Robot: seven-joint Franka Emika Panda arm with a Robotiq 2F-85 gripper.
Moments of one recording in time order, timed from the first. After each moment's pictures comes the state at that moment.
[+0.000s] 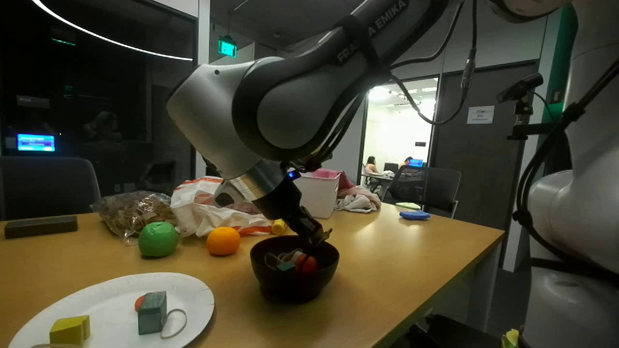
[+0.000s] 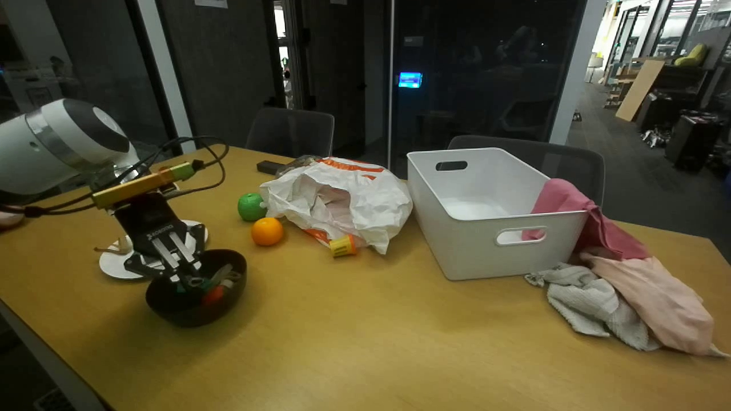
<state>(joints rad) 0.29 0.01 0.30 -2.27 -0.52 1.68 -0.45</state>
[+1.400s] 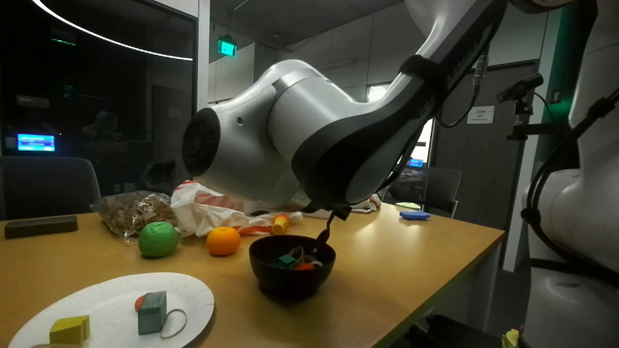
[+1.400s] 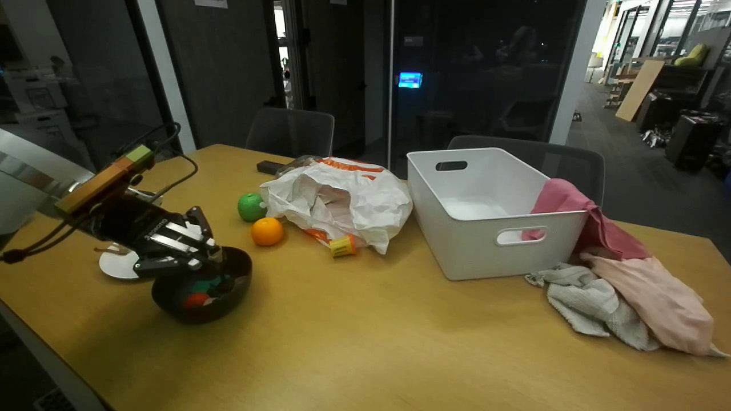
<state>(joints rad) 0.35 -0.05 0.36 -2.42 -0.92 1.45 -0.30</state>
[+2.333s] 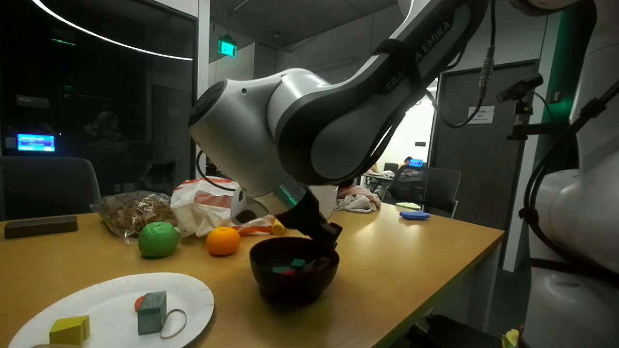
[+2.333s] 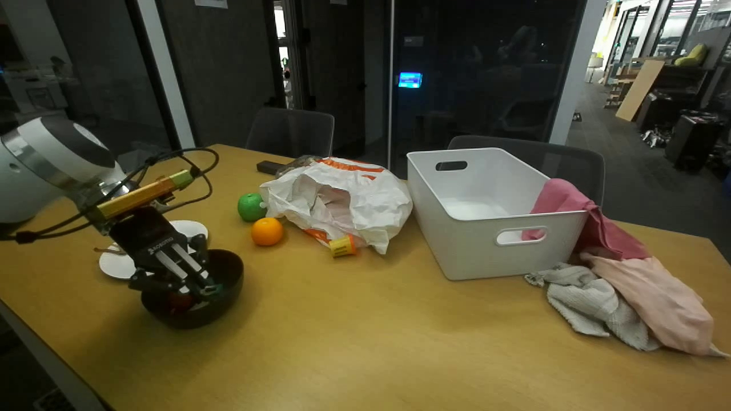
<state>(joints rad) 0.32 -0.06 0.28 -2.41 -0.65 1.74 -0.56</state>
